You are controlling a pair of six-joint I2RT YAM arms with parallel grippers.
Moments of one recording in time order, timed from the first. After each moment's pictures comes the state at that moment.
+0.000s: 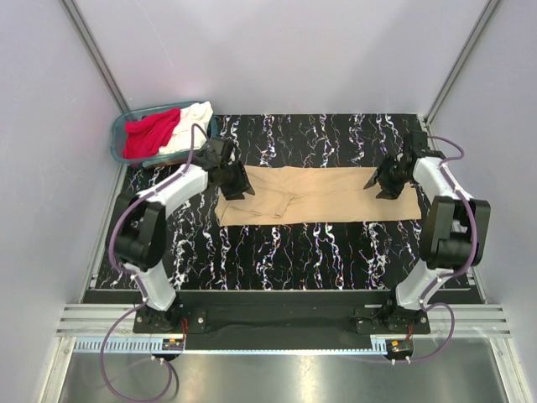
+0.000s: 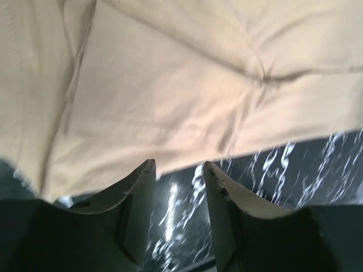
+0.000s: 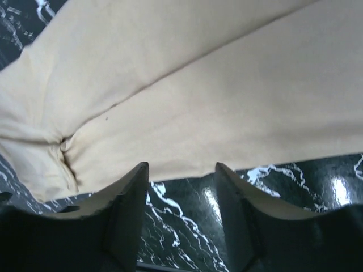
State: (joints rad) left arm -0.37 1.71 1.25 -0.53 0.22 -0.67; right arm -0.13 1.68 1.25 -0.70 -0.27 0.48
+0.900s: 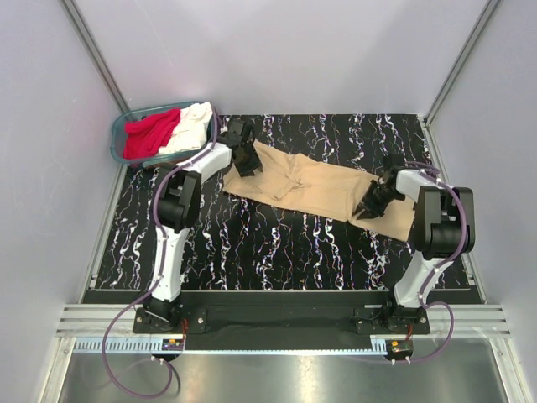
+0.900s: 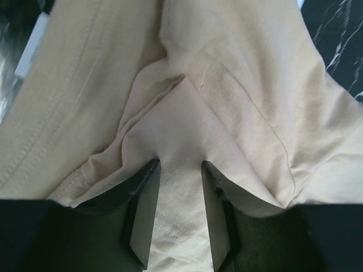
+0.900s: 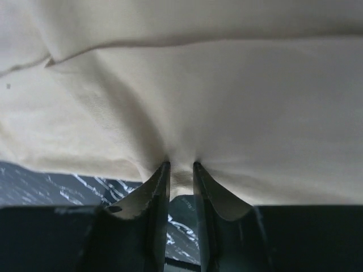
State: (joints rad) left arm -0.36 2.26 1.77 -0.51 0.06 -0.77; right arm -0.07 1.84 1.13 -0.62 -0.27 0.54
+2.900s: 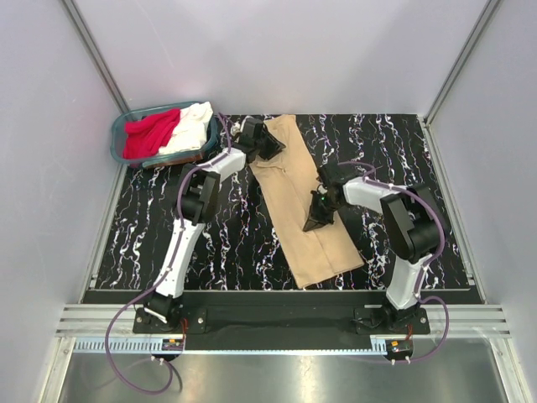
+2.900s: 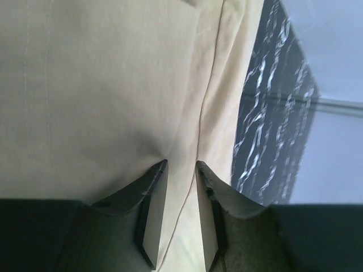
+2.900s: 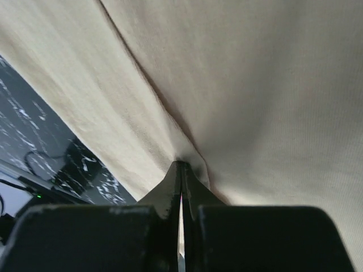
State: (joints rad) left arm -0.40 2.58 2.06 -0.07 0.14 -1.10; right arm 0.41 1.88 1.12 -0.52 -0.36 0.61
